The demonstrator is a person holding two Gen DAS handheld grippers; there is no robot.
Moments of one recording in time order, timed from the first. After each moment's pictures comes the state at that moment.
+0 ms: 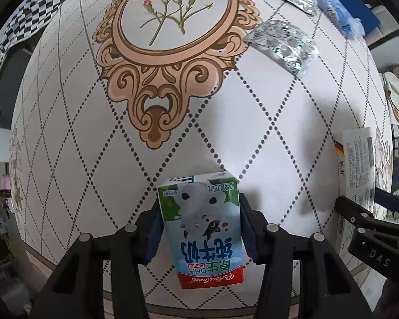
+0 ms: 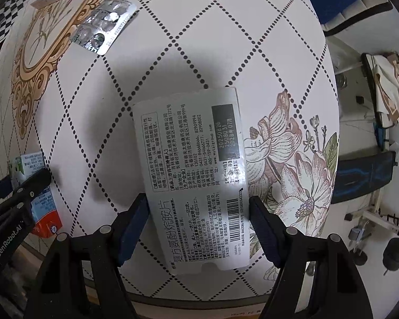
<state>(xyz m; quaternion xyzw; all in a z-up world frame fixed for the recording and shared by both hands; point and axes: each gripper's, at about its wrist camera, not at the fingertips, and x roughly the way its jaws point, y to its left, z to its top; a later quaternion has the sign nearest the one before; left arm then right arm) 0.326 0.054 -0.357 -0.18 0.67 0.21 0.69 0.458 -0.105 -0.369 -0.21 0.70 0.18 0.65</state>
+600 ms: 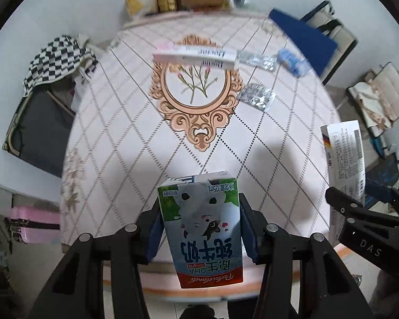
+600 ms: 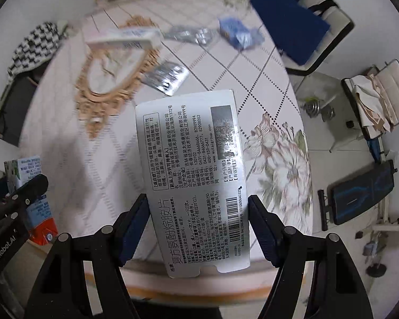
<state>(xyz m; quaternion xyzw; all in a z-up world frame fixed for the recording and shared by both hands) 0.216 0.043 -0.218 -0.12 0.55 0.20 0.80 0.328 -0.124 -0.244 -0.14 0.58 0.20 0.77</state>
